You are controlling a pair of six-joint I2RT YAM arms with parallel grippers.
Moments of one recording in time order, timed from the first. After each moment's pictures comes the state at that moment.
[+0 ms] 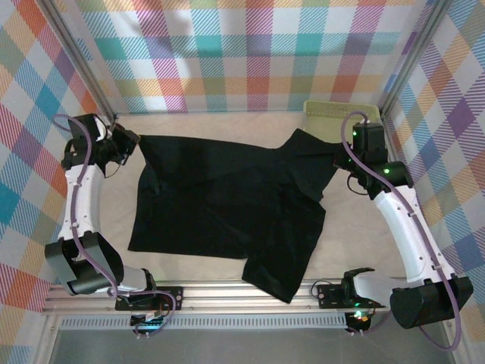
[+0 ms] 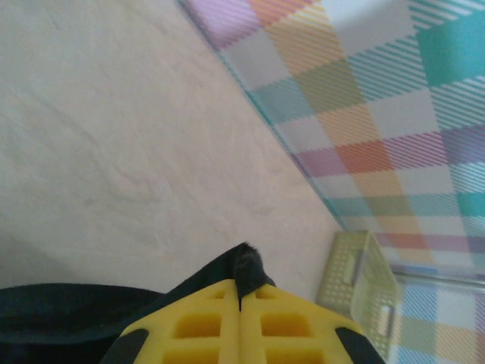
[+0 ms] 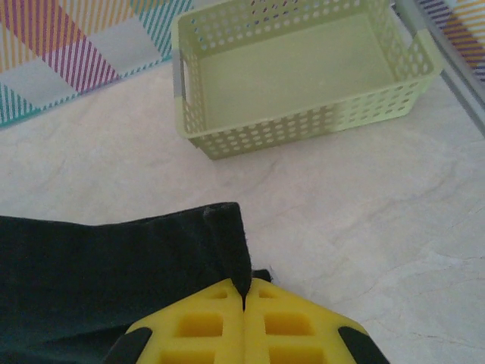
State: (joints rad) left arm 0.29 1.40 1.31 -0.58 0.52 -0.77; right arm 0.19 1.15 1.26 -0.80 0.19 0.43
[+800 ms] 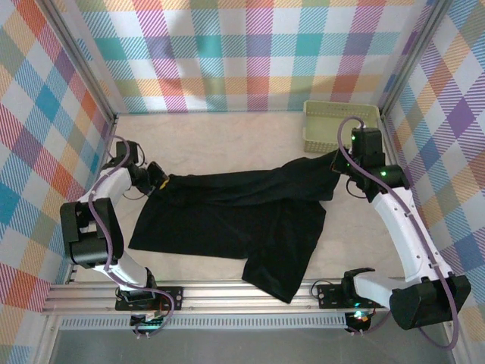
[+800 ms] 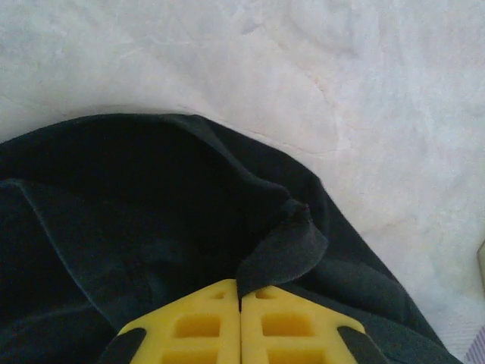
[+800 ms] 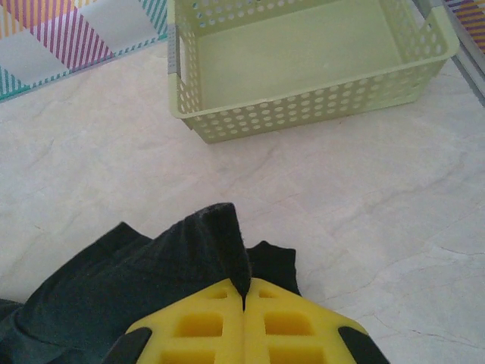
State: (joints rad) left arm 0.15 1.60 1.02 -0.54 0.41 -0.71; right arm 0.18 1.13 1.17 -0.76 0.15 0.40
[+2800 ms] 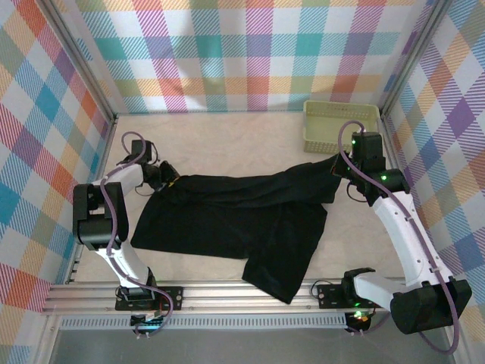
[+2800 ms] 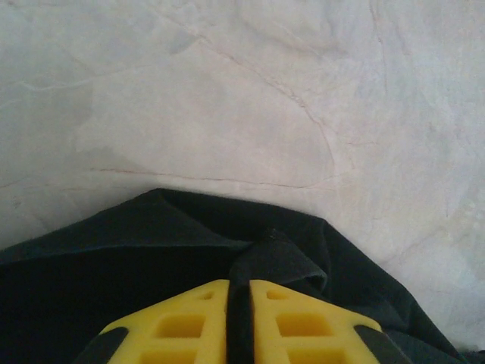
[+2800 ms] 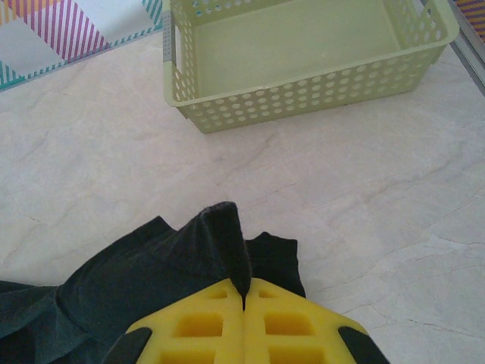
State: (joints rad) left arm 0.06 1.76 1.08 -0.39 0.38 -0.65; right arm 0.18 1.11 1.14 -0.76 0.15 0.40
